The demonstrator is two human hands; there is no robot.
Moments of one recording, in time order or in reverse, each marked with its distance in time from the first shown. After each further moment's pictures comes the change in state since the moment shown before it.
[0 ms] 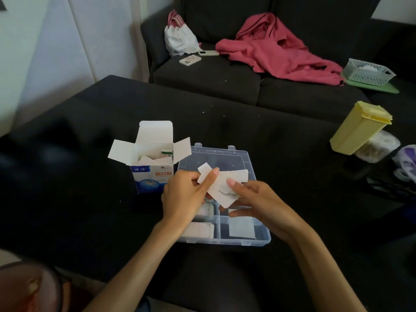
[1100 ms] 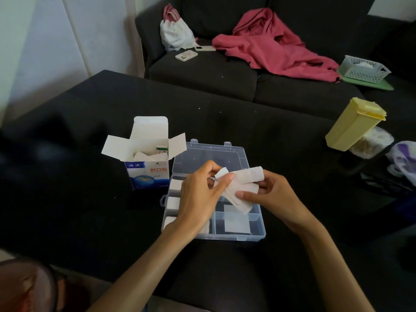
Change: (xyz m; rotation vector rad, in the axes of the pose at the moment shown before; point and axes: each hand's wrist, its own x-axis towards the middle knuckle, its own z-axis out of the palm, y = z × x) left_hand -0.014 0.017 0.023 -0.160 -0.051 0.165; right_hand -0.002 0.017 -0.038 -0.238 0.162 -0.244
